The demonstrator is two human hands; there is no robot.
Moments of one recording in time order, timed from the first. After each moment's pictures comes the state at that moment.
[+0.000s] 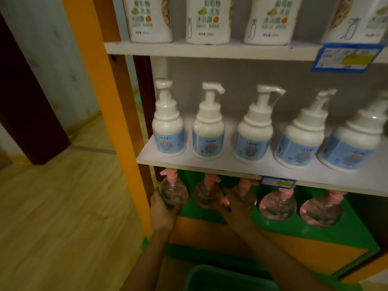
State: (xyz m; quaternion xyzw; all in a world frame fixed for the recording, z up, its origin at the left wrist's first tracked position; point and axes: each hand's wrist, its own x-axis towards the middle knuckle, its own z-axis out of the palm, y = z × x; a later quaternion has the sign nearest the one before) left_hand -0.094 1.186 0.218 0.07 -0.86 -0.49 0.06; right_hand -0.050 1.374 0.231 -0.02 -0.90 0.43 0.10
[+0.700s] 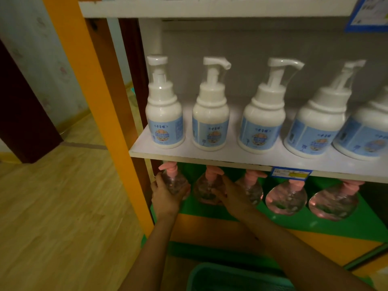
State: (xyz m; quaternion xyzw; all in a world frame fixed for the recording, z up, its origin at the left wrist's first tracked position) left_hand -0.127 1.199 0.211 0.08 -0.88 -0.47 0.09; right_hand -0.087 1.372 0.224 -0.01 -0.93 0.37 0.04
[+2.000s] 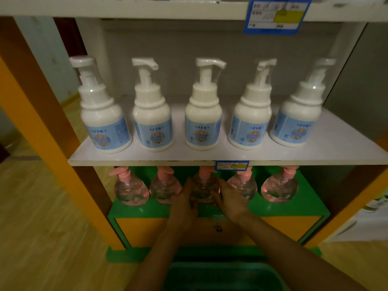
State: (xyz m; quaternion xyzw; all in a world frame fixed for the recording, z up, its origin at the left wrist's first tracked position) left_hand -0.081 1.312 0.202 -0.25 -0.85 -0.45 0.03; right_hand -0.040 1.455 0.225 -0.08 -0.93 0.35 0.07
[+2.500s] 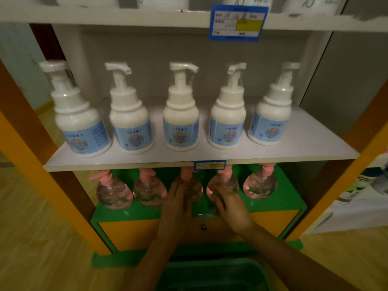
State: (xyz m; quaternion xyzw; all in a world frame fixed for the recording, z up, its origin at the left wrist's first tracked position) left_hand -0.052 1.332 0.217 -0.29 -0.84 -0.44 0.14; right_hand 0.007 1.483 0.229 -0.05 -0.93 0.33 0.15
